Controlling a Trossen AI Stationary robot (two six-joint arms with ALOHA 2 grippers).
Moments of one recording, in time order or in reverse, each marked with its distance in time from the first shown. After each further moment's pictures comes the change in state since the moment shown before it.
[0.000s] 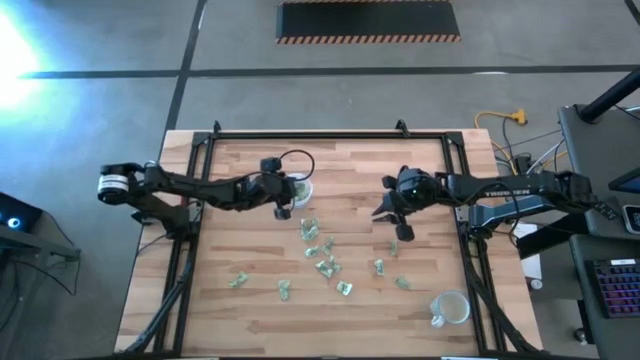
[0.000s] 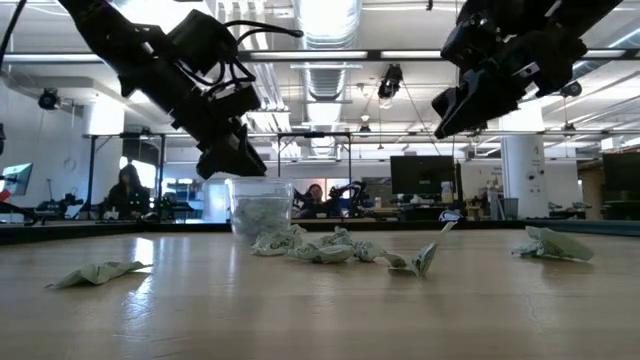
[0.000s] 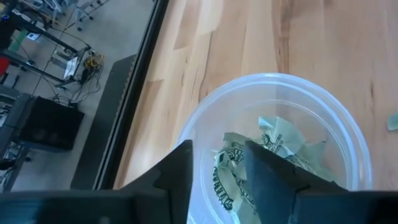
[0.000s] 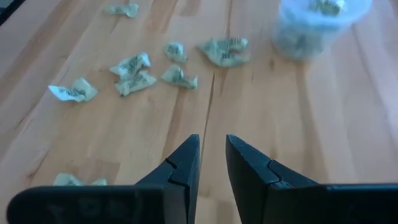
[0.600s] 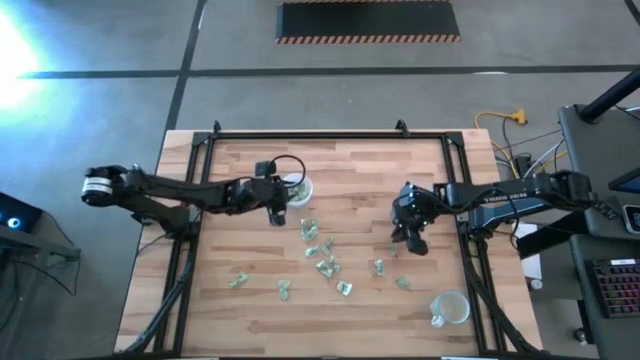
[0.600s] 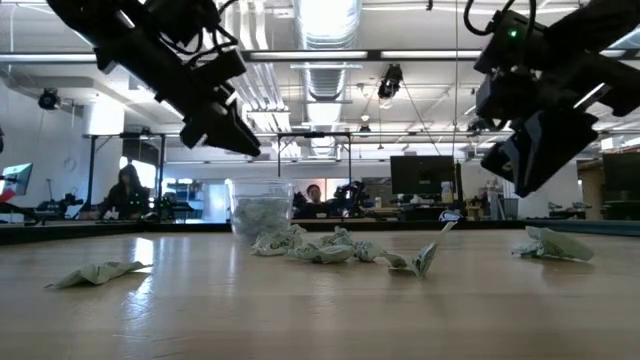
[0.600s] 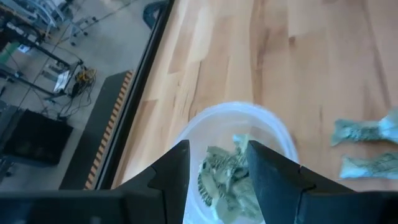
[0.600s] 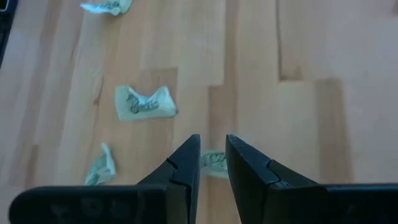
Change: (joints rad) left arm -0.086 -0.143 0.000 -0.103 0.003 -0.069; right arm 0.047 0.000 -0.134 -0.150 -0.129 0.253
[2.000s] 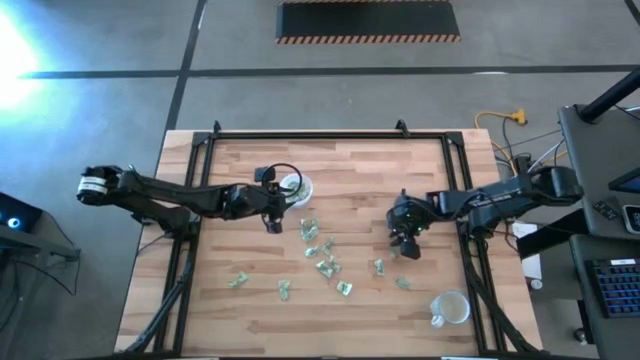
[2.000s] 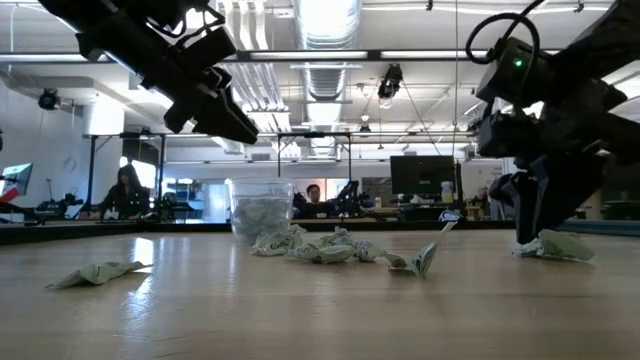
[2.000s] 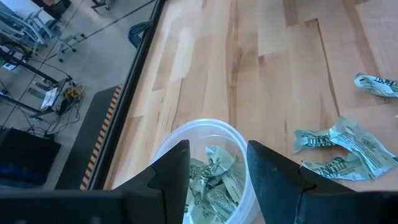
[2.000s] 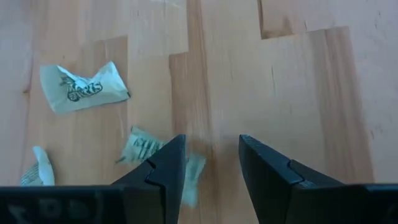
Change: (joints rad) left arm -0.080 -0.051 0.000 -0.035 0.000 -0.017; right arm 0.050 0.155 -0.083 0.184 0.123 0.080
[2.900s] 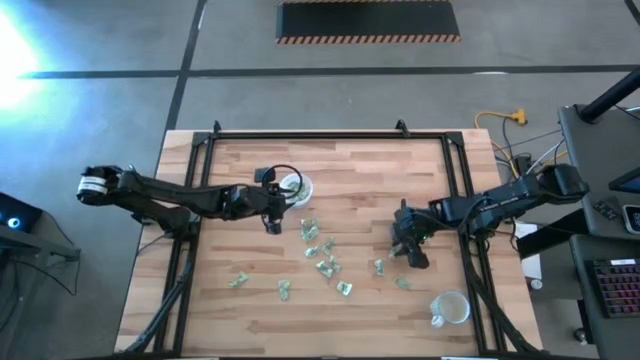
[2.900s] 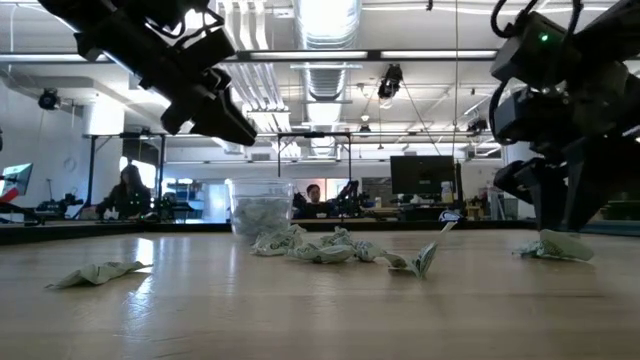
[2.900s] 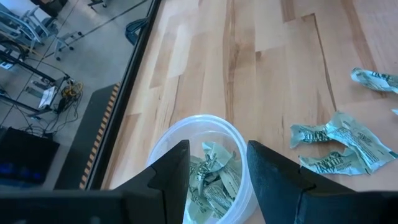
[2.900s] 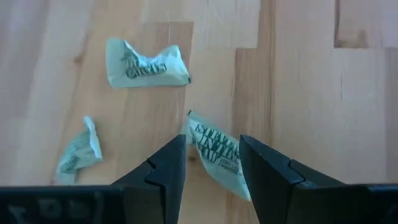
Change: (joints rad) left arm -0.006 0.000 0.000 -0.020 0.000 -0.004; right arm 0.150 -0.060 0.006 -0.041 0.026 -0.026
